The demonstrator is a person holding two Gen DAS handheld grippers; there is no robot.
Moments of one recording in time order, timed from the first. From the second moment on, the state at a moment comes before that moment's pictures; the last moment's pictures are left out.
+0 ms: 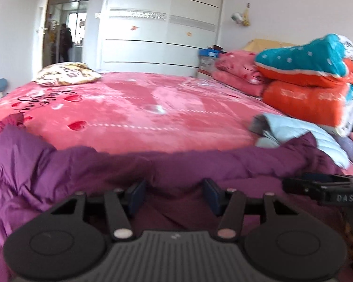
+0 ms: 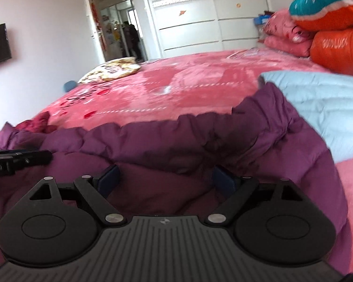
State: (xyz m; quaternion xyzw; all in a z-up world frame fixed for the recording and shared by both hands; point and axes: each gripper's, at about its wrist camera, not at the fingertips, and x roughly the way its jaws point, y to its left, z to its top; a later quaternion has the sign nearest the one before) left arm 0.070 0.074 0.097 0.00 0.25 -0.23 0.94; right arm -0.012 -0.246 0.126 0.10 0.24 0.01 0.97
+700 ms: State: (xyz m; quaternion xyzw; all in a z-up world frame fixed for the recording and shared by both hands) left arm 0.136 0.047 0.045 0.02 0.24 -0.21 0.95; right arm 0.043 -0.273 0.090 0.11 0.27 -0.03 0.96
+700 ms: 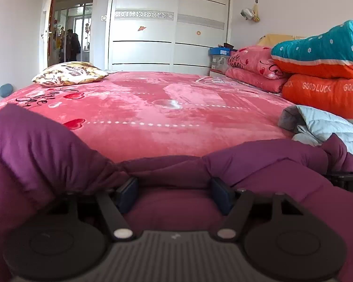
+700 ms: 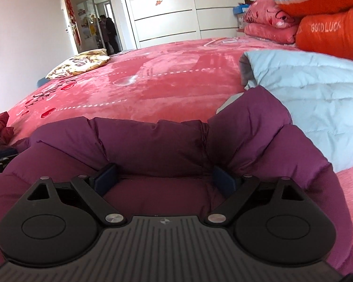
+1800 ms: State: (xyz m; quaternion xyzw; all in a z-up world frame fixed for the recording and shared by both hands) left arm 0.145 0.034 0.042 0.04 0.26 -0.18 0.95; right arm 0.026 -0.275 0.097 0.12 0.25 -0.03 0.96
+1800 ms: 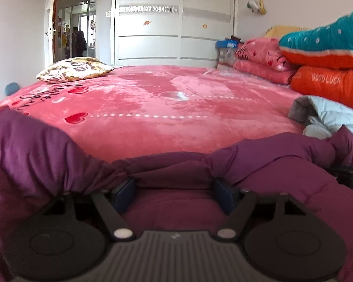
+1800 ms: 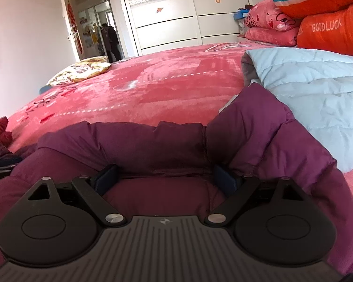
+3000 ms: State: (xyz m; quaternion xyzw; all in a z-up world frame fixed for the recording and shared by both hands) left arm 0.045 0.259 0.060 -0.29 0.35 -0.19 0.87; right arm -0.089 -0.427 0.052 0.53 0.25 0.07 0.80
